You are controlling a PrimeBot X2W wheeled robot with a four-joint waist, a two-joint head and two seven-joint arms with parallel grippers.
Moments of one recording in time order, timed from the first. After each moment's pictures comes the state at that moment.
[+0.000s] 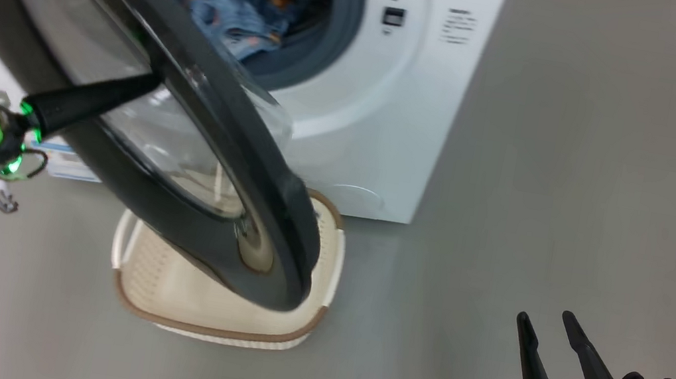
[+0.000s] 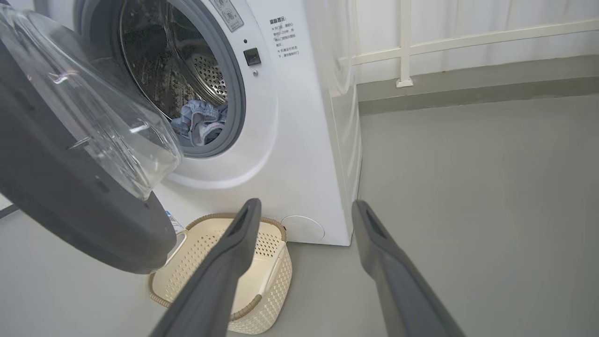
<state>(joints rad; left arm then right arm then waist) -0.69 0.38 -0.12 0.18 -1.53 -0.13 0.91 -0.04 -0.18 0.12 0.17 0.40 0.13 -0.25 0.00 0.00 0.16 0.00</state>
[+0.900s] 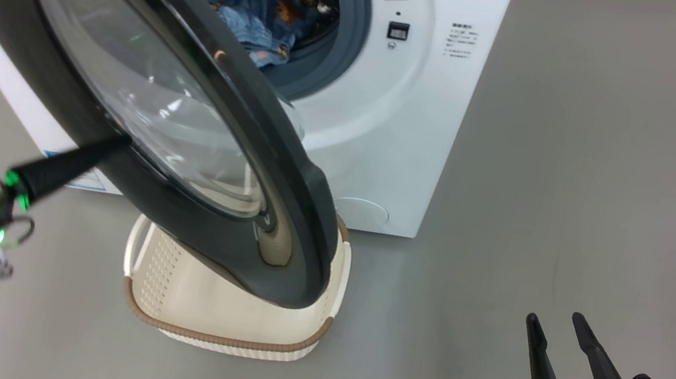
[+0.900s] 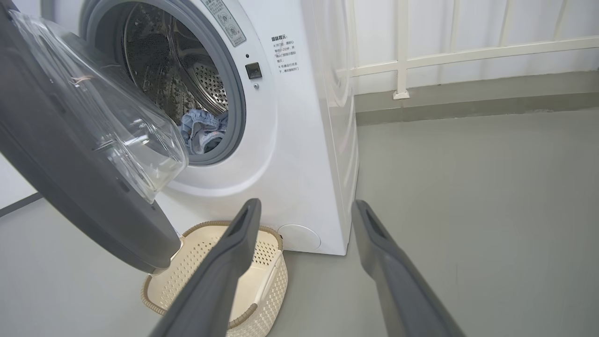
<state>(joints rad) -0.51 0.42 -0.10 0.14 -1.53 -0.13 0.78 -0.04 -0.18 0.09 0.17 0.38 0.13 -0.25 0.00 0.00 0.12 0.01</state>
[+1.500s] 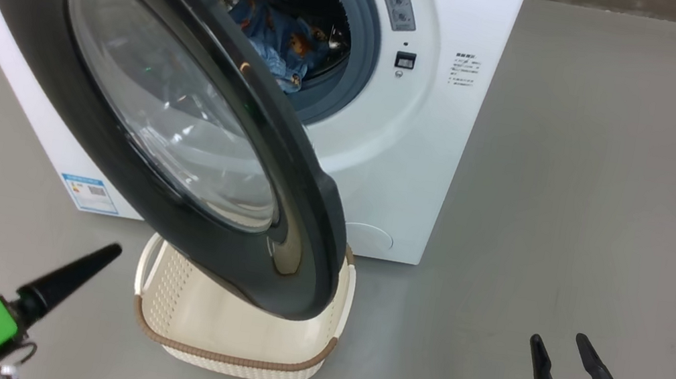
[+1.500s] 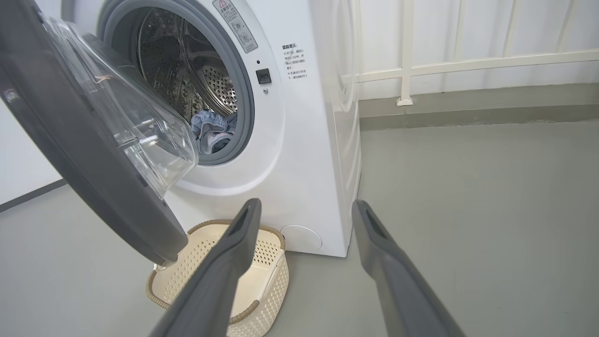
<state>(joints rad) -0.20 0.43 -0.11 0.10 -1.50 -0.13 0.58 0.01 -0.20 0.09 0.17 0.38 0.13 -0.25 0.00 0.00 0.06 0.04</state>
